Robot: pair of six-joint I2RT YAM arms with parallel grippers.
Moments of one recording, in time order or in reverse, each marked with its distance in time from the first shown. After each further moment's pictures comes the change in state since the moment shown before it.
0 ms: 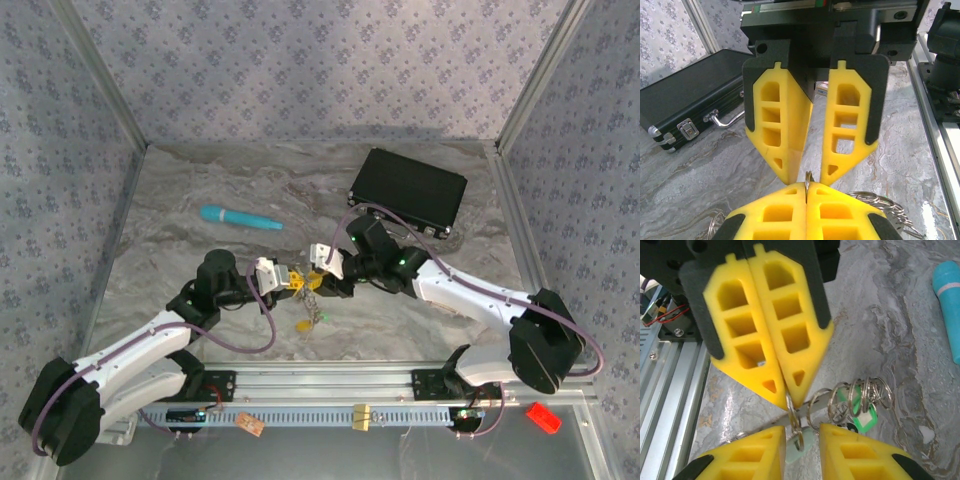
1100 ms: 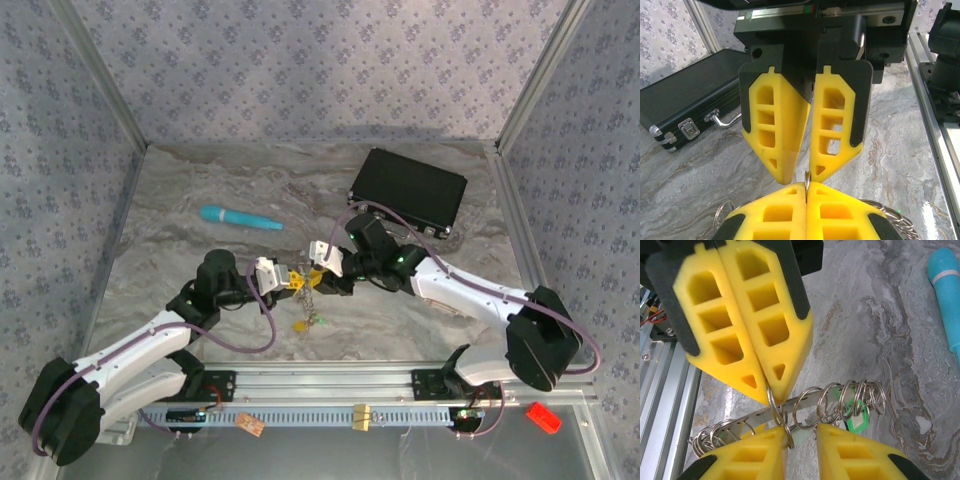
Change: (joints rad) left arm 0.001 0.000 0.000 0.002 -0.002 -0.003; right arm -0.016 0.014 0.019 -0.023 0.018 0.019
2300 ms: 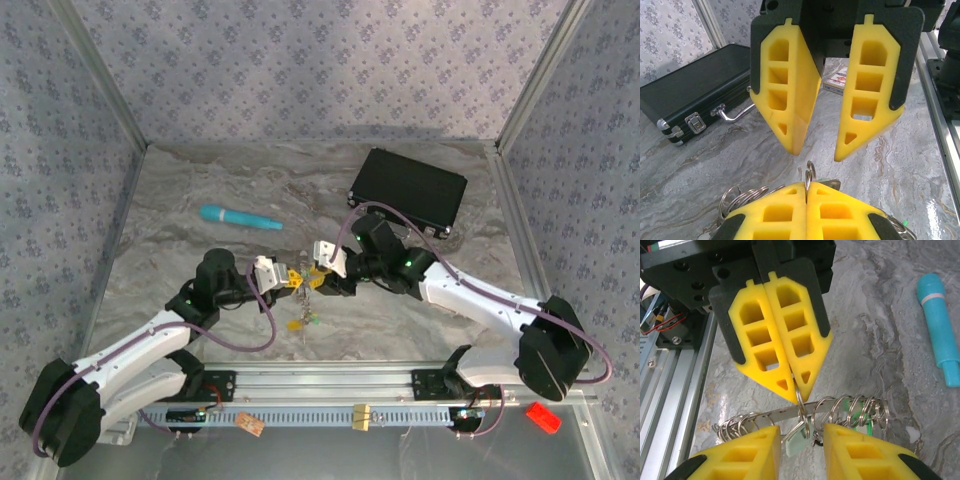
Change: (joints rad) left arm 0.013 -0.003 0.003 -0.019 -0.015 0.003; right arm 0.005 -0.061 -0.023 0.026 0.001 0.000
